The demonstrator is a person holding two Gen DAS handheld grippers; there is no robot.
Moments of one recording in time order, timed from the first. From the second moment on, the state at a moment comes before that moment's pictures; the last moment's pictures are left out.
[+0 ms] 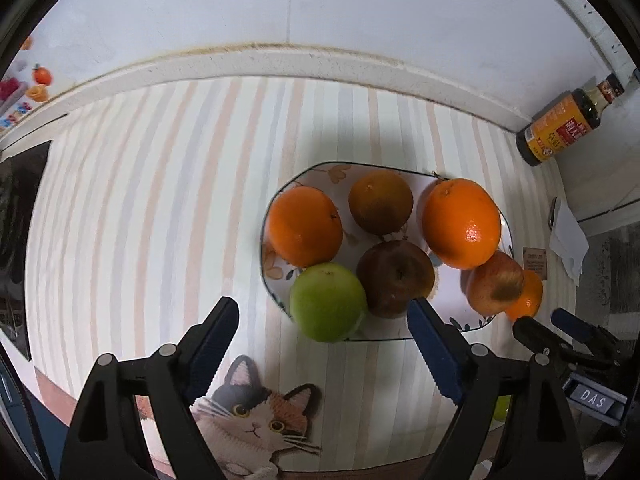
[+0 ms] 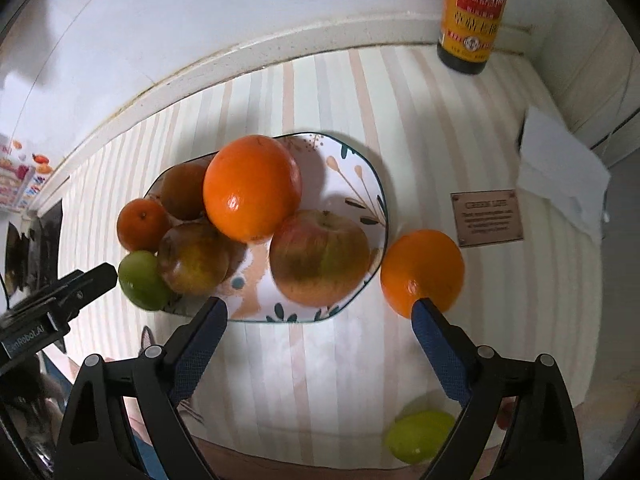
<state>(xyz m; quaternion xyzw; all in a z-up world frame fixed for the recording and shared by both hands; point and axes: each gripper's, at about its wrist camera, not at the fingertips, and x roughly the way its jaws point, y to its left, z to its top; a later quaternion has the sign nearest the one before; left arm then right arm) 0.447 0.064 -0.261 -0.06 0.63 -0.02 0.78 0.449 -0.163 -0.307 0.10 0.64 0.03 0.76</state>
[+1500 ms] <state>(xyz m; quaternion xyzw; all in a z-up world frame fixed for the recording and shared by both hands) 0.274 0.035 -0.065 -0.02 0.48 -0.04 0.88 0.259 -0.140 -0.061 0.05 0.48 0.05 0.88</state>
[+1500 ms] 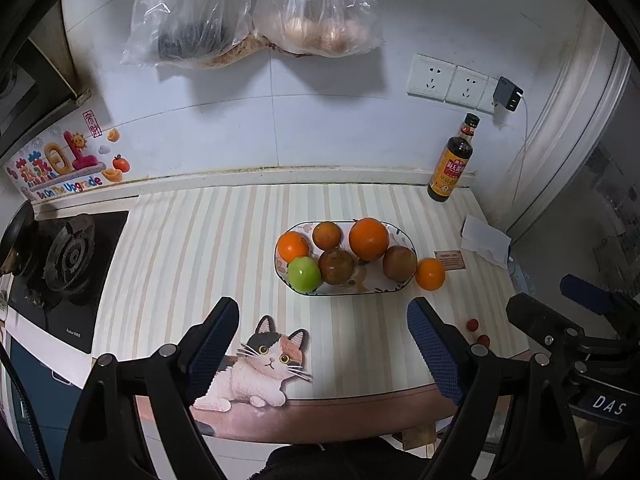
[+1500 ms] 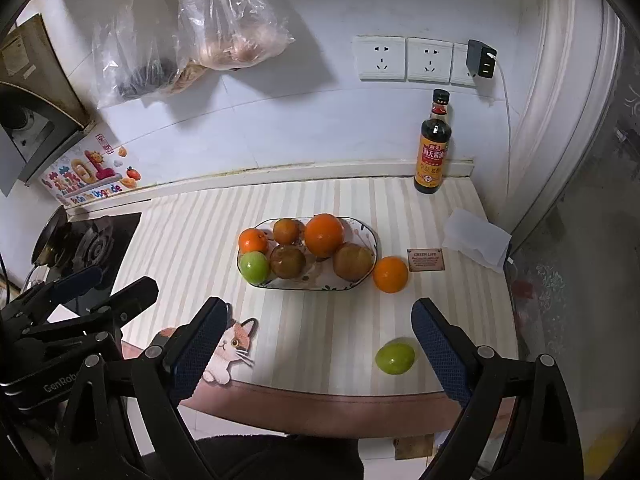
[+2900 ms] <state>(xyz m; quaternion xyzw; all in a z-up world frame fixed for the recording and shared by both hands) 0.429 -0.189 -0.242 0.36 0.53 -0.18 0.75 0.318 -0.272 -0.382 0.23 0.66 0.00 0.71</state>
